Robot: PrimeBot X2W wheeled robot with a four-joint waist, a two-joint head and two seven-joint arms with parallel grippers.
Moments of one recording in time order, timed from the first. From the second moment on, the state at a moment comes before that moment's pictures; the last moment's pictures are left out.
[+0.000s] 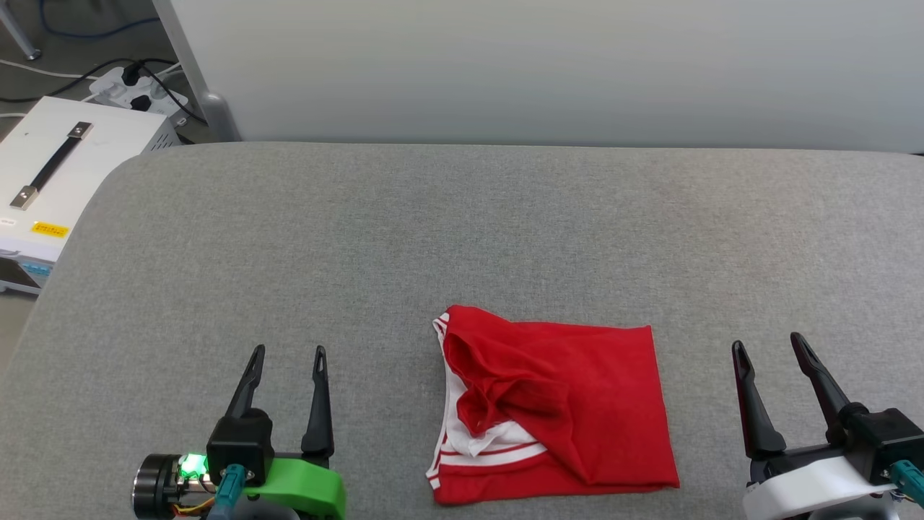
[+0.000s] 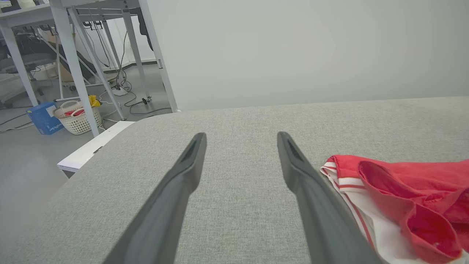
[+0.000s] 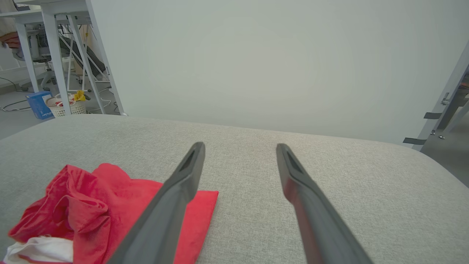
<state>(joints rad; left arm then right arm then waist) 0.04 0.09 -0.09 0.08 -0.03 0.03 -0.26 0.10 -0.12 0.00 -0.02 0.13 0.13 -0.26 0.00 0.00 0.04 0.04</state>
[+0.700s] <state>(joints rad) 0.03 0.08 -0.10 0.08 -0.03 0.02 -0.26 -0.25 -0.42 0.16 0.04 0.43 0.13 0.20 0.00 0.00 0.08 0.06</state>
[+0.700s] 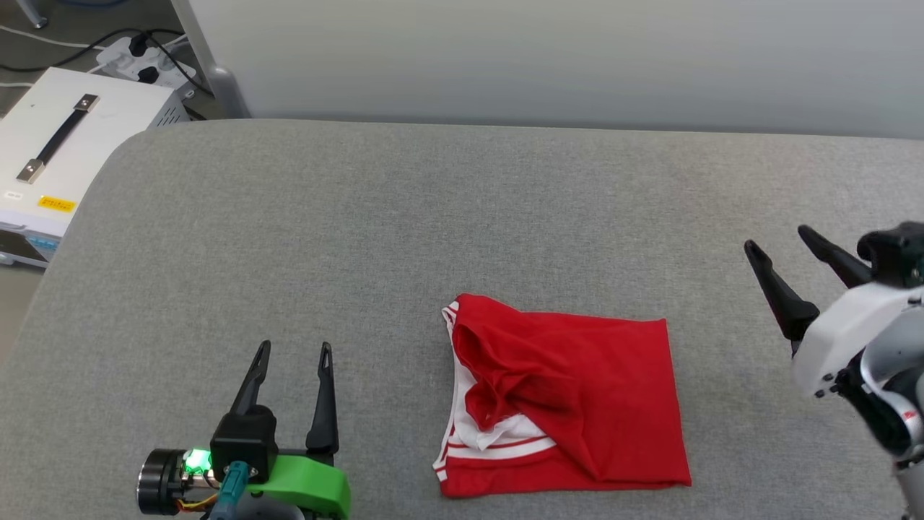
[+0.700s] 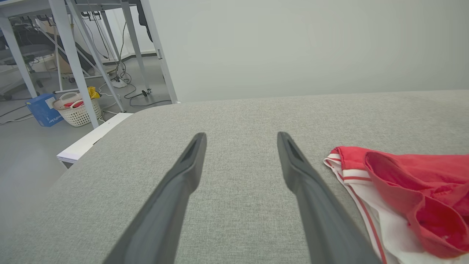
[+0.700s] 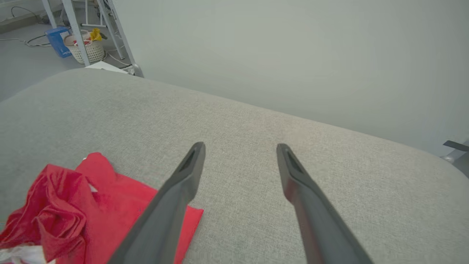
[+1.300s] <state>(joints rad) -0.03 0.07 -0.11 0.07 -0.03 0.01 -0.26 -0.25 -0.53 0.31 0.11 0.91 0.13 0.76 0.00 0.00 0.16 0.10</state>
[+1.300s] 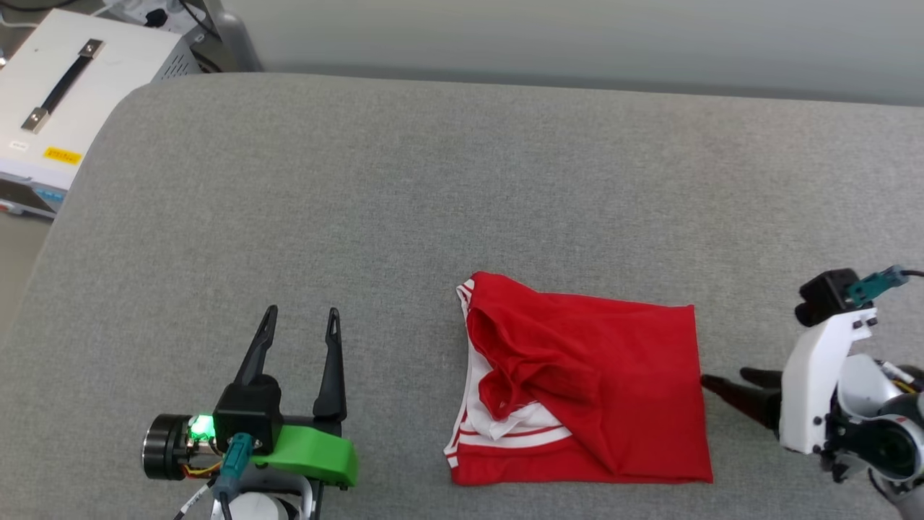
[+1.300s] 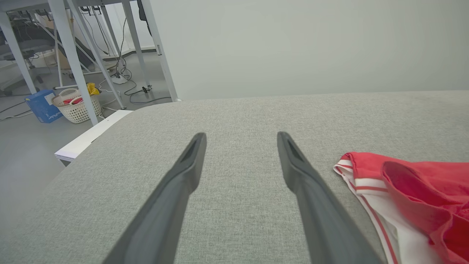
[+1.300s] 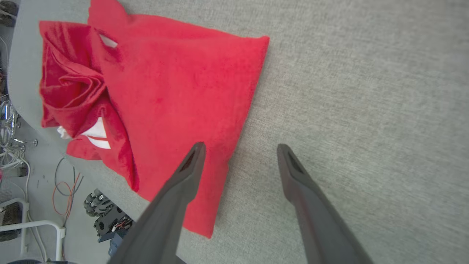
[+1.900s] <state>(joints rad) -0.08 0.07 -0.12 0.08 -0.03 0.00 -0.26 -0.36 -0.43 0.52 0.29 0.96 0.13 0.64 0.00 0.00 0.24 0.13</state>
